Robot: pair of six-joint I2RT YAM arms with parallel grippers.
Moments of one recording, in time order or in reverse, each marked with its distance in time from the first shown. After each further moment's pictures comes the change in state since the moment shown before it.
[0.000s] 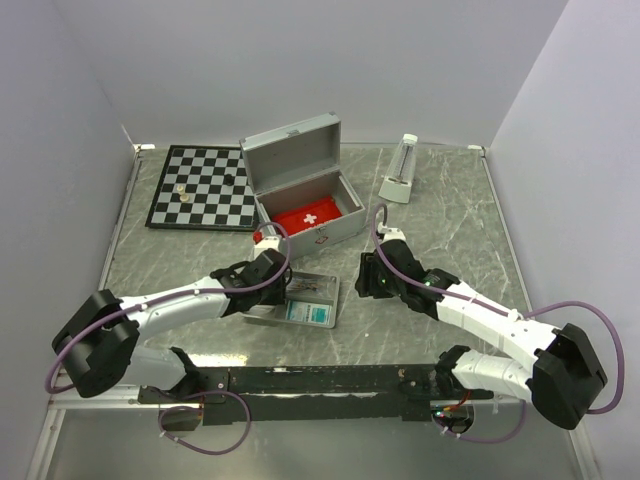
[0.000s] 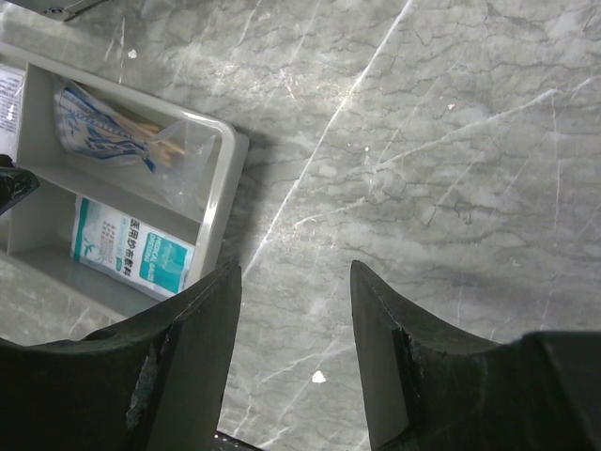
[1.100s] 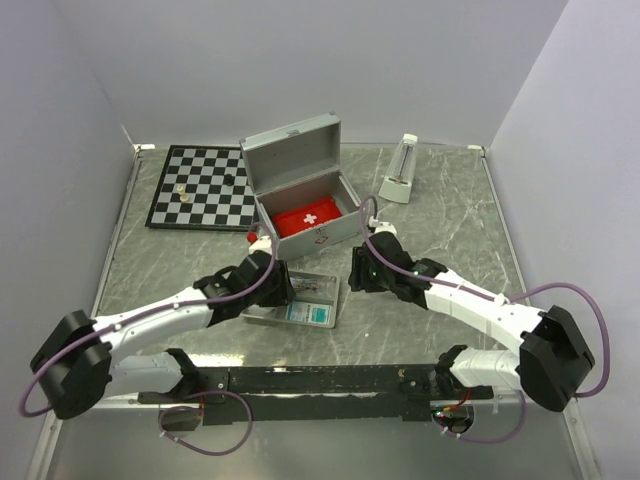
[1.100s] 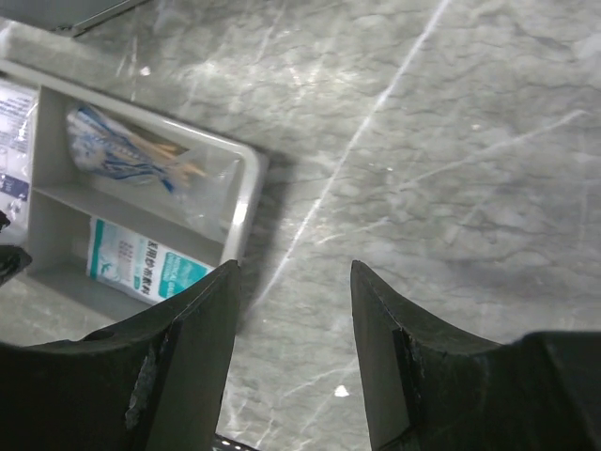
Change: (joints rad) left arm 0.002 -0.183 -0.076 0.072 0.134 -0.060; right arm 0.031 0.124 0.101 -0.021 0.018 0.030
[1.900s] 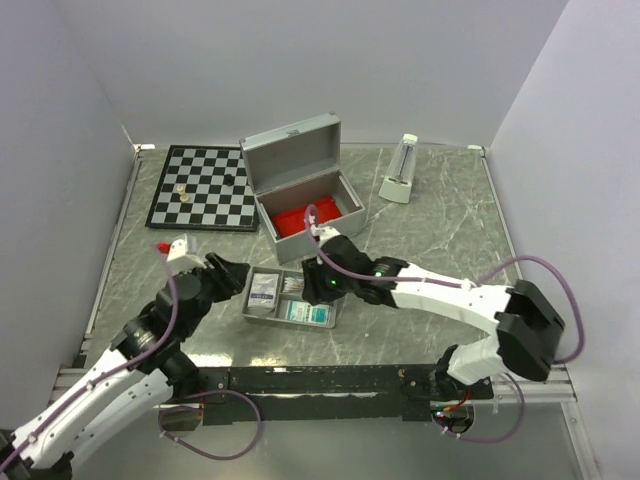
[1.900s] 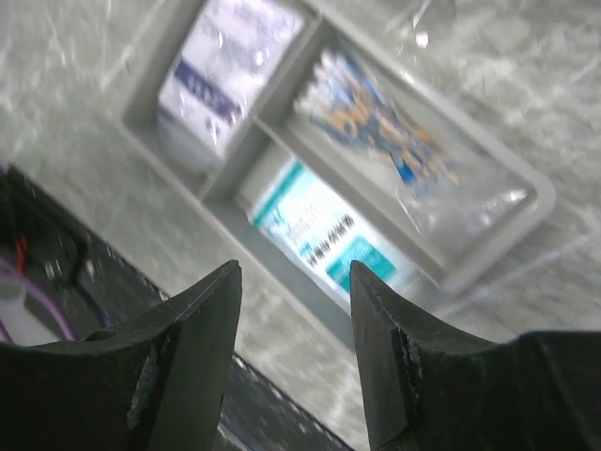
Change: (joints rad) left arm 0.119 -0.673 -0.109 -0.121 -0.254 -0.016; right arm 0.230 0.168 0.171 0.069 -0.145 -0.067
